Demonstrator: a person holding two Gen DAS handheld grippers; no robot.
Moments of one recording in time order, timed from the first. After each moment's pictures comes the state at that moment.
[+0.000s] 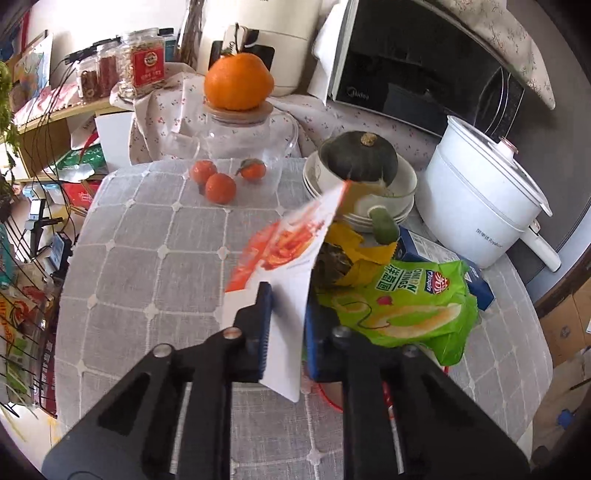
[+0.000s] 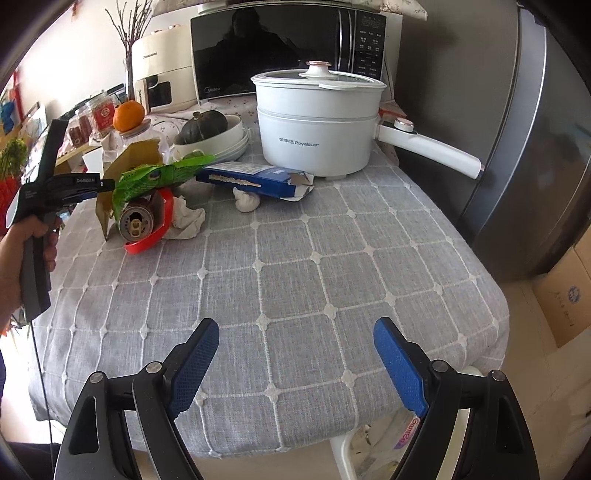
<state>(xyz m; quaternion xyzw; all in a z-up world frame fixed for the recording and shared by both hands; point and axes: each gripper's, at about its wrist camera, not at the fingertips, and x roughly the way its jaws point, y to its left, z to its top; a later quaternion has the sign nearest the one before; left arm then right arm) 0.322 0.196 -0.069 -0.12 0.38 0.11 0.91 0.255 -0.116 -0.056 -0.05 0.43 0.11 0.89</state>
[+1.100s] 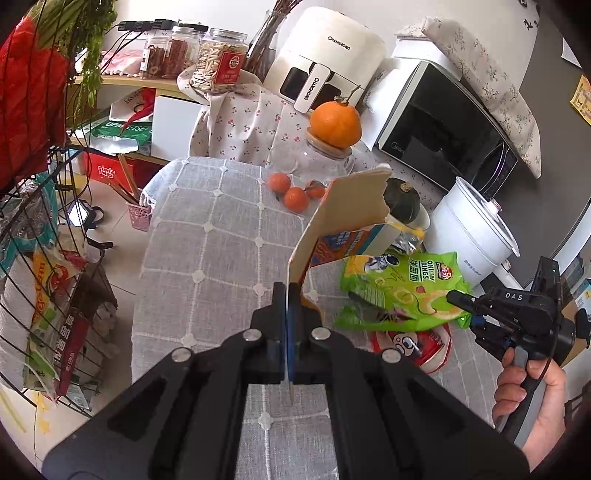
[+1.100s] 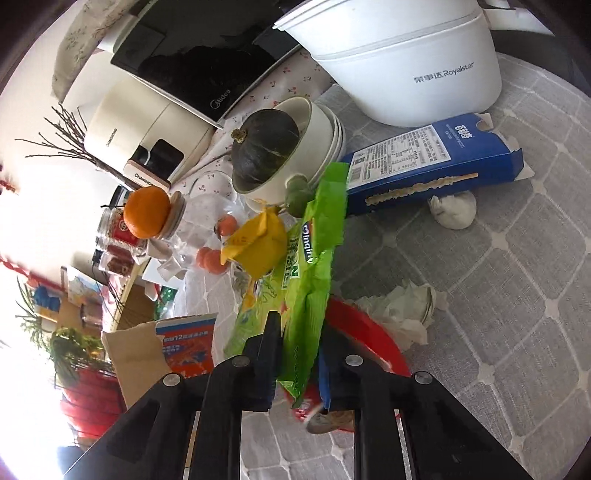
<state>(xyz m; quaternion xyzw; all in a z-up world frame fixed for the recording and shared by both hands) 0.228 0.303 -0.056 -0.22 0.33 0.09 0.91 0.411 0.051 -0.091 0.32 0.50 0.18 0.79</state>
